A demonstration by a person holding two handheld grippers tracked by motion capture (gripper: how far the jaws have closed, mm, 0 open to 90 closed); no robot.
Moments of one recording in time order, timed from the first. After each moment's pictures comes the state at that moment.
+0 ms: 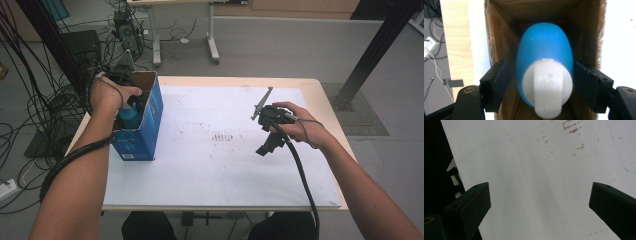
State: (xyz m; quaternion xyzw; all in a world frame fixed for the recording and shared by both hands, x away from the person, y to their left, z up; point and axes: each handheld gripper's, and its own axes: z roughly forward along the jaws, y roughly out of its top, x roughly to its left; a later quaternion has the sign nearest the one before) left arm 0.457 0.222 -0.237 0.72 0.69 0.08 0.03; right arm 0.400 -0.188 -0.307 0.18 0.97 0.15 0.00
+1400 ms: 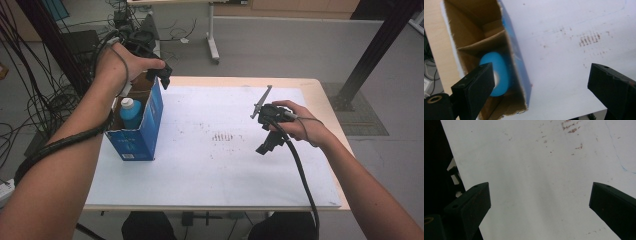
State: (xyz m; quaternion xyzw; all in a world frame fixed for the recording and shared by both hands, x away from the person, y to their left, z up) left arm 0.440 0.142 -0.148 0.80 0.58 0.09 0.11; right arm 0.402 -0.188 -0.304 0.18 0.97 0.14 0.00
